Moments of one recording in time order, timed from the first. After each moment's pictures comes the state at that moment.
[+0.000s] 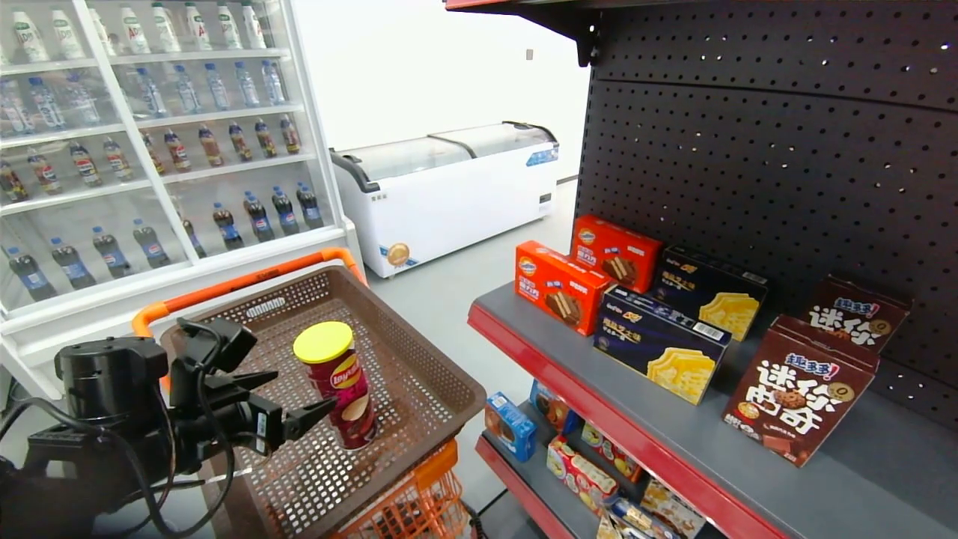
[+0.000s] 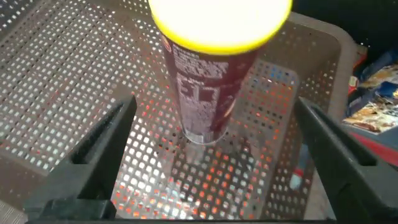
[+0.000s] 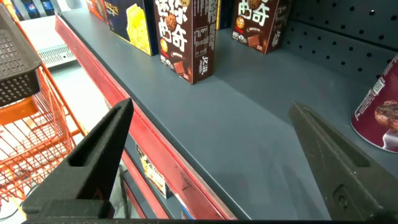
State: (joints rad) left arm 0.02 1.80 -0.35 -1.00 -0.36 0.16; right arm 0.00 0.01 0.00 0.00 0.02 0.00
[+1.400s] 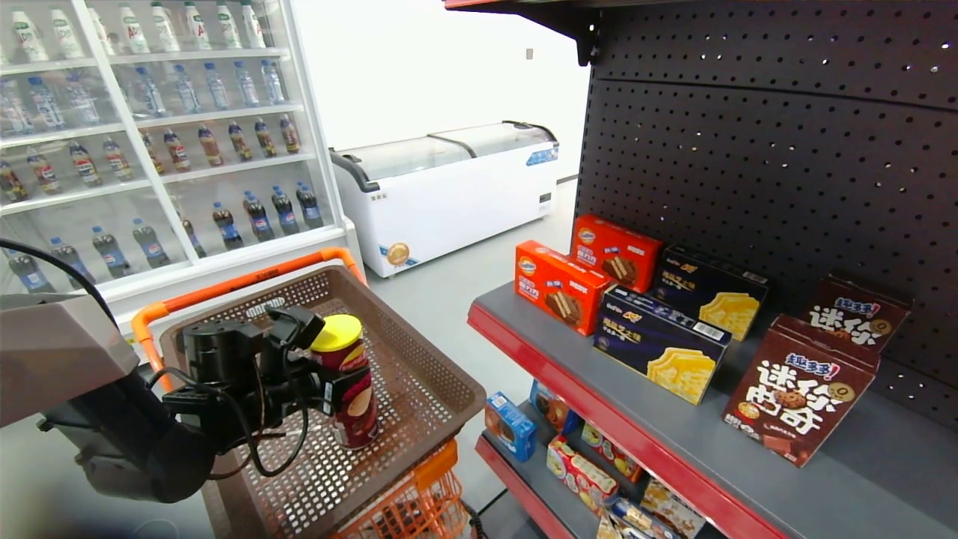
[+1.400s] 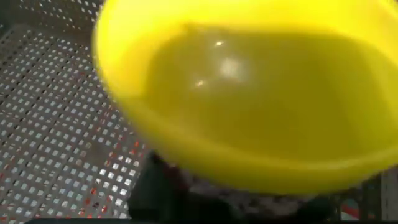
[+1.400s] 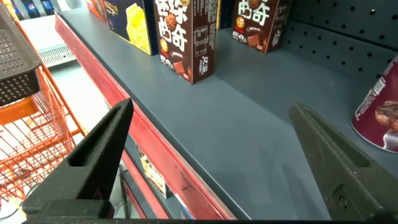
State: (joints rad) left arm -0.04 2.13 -0.59 -1.14 -0.36 0.16; right arm 0.00 0.01 0.00 0.00 0.02 0.00
